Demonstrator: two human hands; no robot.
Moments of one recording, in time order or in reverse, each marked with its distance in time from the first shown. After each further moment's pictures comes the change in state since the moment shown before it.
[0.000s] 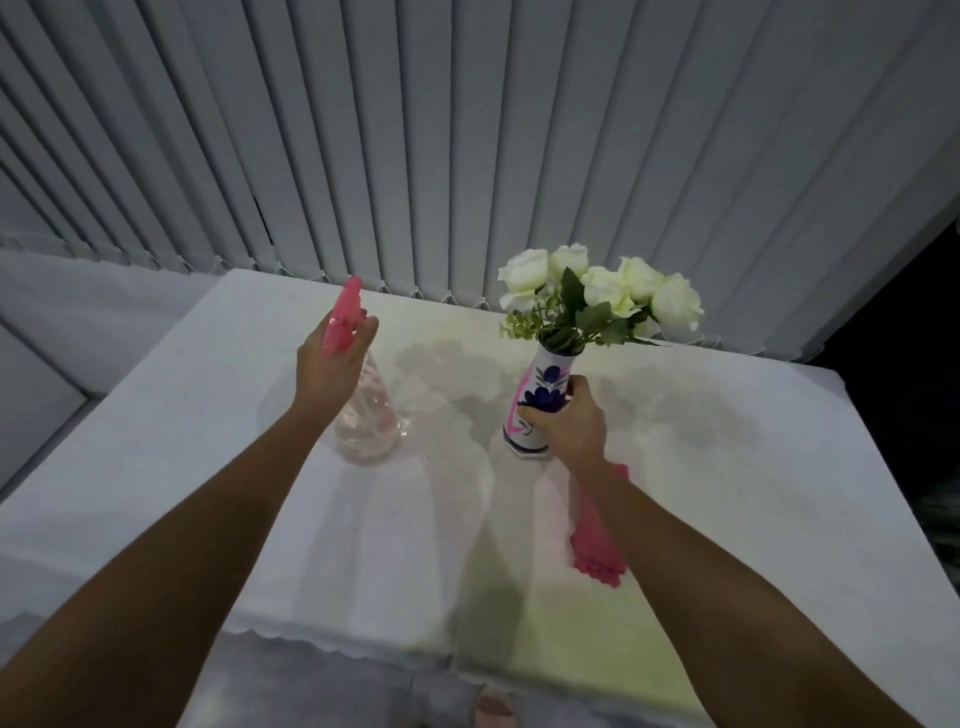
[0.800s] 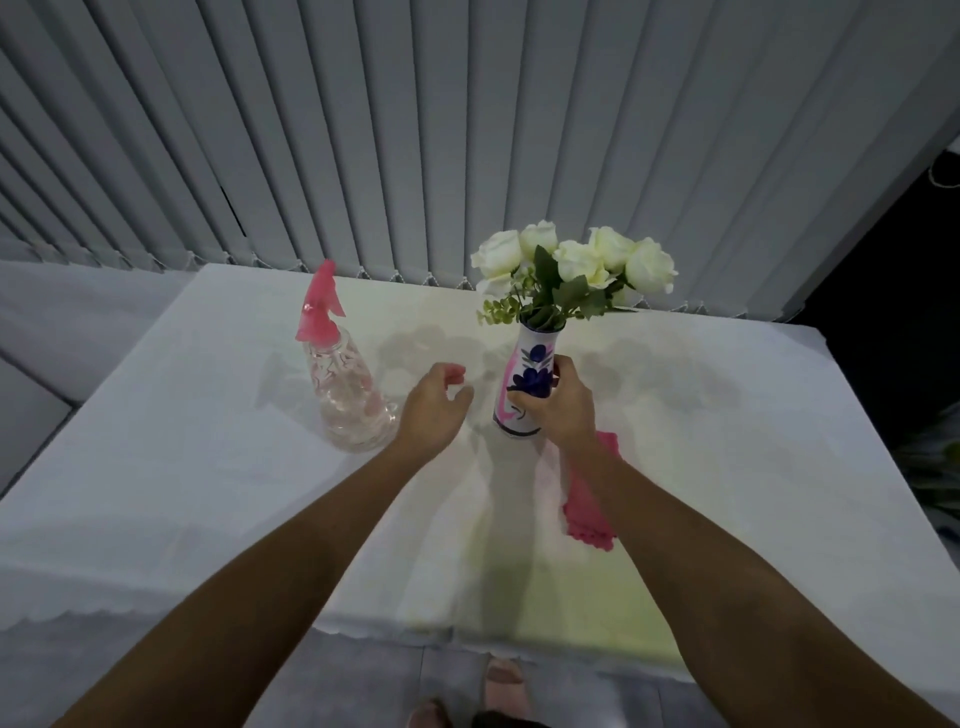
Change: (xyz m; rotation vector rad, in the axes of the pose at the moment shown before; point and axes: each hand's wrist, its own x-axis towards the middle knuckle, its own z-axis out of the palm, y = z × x) left_hand -0.078 0.011 0.090 0.114 -0.401 -0.056; right_hand -0.010 0.009 -0.007 0.085 -0.080 -0.048
